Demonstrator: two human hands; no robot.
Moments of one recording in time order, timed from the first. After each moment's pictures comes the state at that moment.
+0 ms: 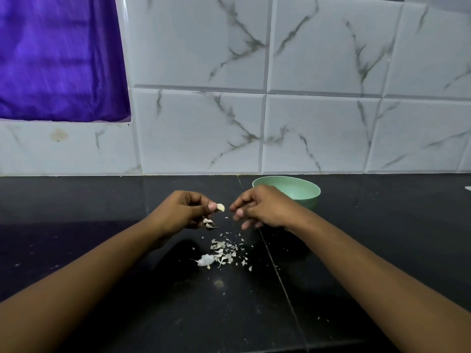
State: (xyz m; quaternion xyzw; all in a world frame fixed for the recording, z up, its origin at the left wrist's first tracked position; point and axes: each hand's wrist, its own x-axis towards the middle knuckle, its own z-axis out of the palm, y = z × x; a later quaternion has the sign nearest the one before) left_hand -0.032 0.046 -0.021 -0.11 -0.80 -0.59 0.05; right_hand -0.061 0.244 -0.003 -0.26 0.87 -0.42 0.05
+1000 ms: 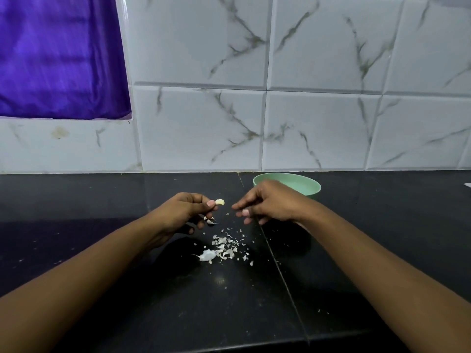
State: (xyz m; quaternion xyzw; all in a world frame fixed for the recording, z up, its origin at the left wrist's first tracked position) left_hand -0.036 0.044 -0.025 -0.07 -0.79 -0.61 -0.02; right_hand -0.055 0.255 0.007 -0.29 0.89 -0.35 0.06
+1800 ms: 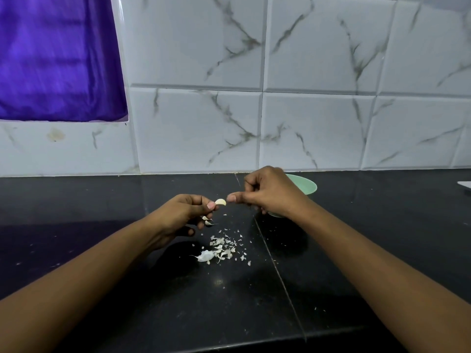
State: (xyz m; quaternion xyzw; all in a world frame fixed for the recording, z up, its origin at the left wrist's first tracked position) left_hand -0.032 0.048 -0.024 -0.07 -0.78 -0.62 -0.03; right_hand -0.045 0.251 0.015 -0.30 0.86 -0.39 -0.10
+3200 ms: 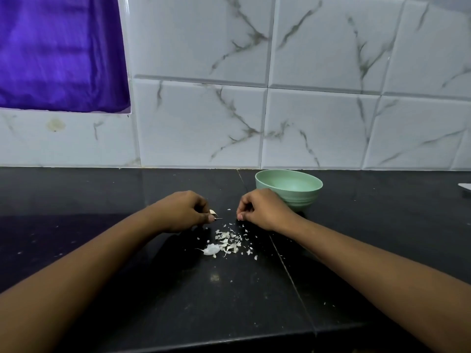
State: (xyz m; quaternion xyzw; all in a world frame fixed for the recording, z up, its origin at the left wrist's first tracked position) left_hand -0.036 0.034 -0.016 -0.12 -0.97 -0.19 0.03; right_hand -0.076 0.232 -0.032 -0.26 0.94 -0.17 -0.14
